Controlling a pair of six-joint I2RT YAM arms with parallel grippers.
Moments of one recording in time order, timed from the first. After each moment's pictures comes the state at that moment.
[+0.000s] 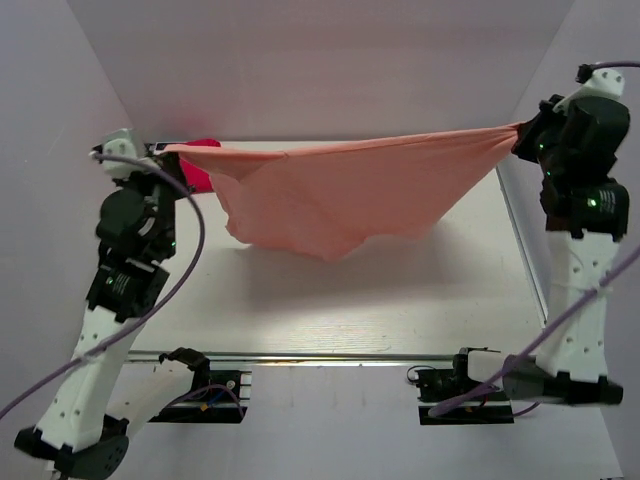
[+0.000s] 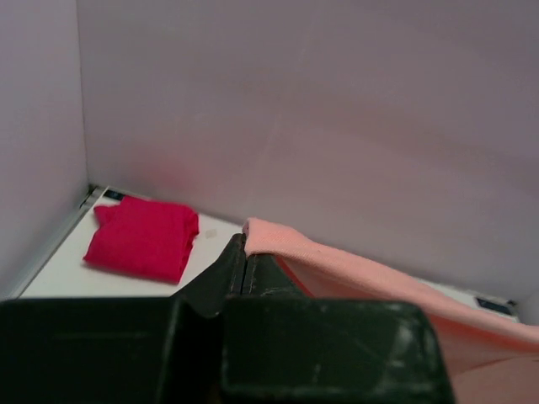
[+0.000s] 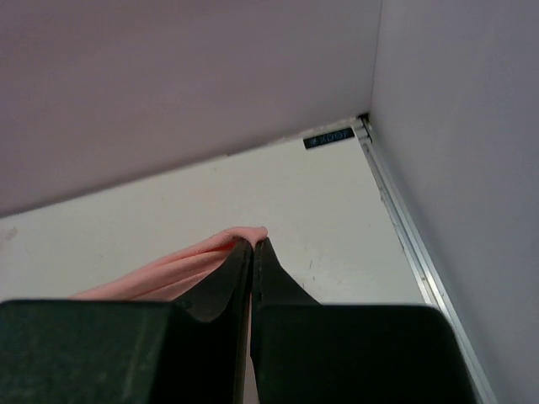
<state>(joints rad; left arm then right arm) -0.39 0.87 1.24 -0.21 -0.55 -0.20 -0.06 1.26 1.80 -0.77 0.07 0.20</state>
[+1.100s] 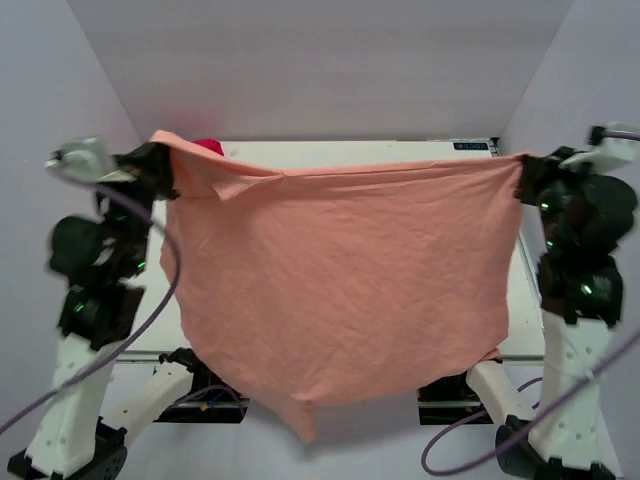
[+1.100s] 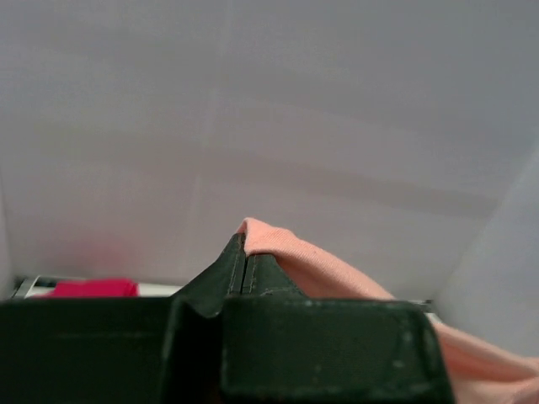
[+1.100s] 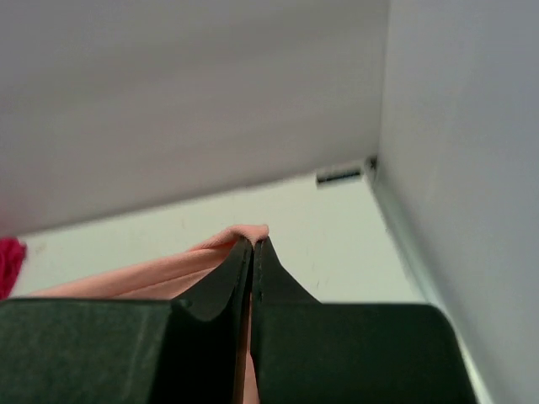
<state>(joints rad) -0.39 0.76 1.41 -0.20 -0.28 -0.15 -0.07 0.85 1.52 -0.59 0.03 0.18</state>
